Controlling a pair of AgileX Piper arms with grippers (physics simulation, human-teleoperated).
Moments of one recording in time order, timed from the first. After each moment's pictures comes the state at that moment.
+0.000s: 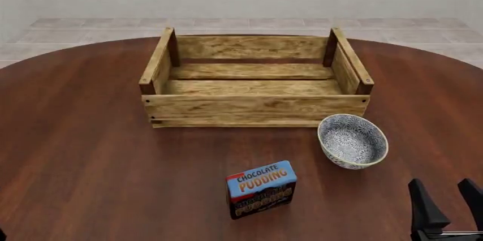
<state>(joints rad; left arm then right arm) 0.30 0.00 -0.43 0.59 0.15 0.00 0.04 0.00 0.00 0.00</state>
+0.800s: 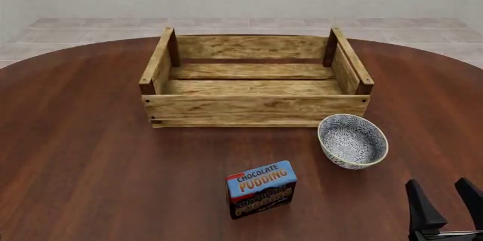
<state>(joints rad) 0.46 0.00 -0.51 0.79 0.18 0.02 0.05 0.00 -0.01 -0.03</state>
